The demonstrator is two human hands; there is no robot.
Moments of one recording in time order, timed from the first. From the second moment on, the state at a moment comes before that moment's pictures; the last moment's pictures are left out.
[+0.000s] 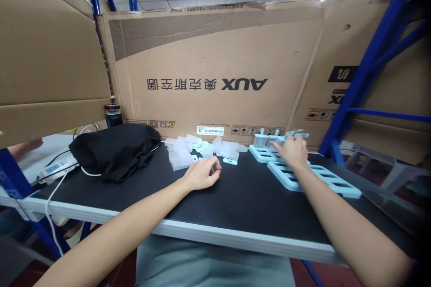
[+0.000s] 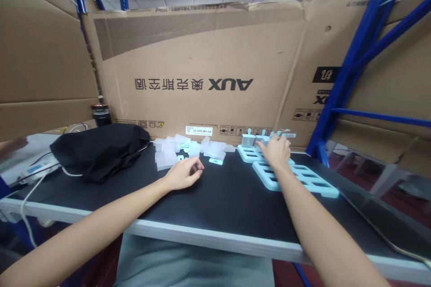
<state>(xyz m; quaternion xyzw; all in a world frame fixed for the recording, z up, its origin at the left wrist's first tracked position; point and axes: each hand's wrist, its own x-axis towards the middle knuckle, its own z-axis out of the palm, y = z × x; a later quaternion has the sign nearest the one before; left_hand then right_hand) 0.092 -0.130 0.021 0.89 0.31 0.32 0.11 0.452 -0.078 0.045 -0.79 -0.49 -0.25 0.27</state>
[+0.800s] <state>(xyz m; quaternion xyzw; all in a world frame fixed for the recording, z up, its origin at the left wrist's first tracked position) 0.091 -0.138 0.035 0.91 0.31 0.27 -0.05 0.464 -0.073 0.037 -0.79 -0.52 -0.24 0.24</state>
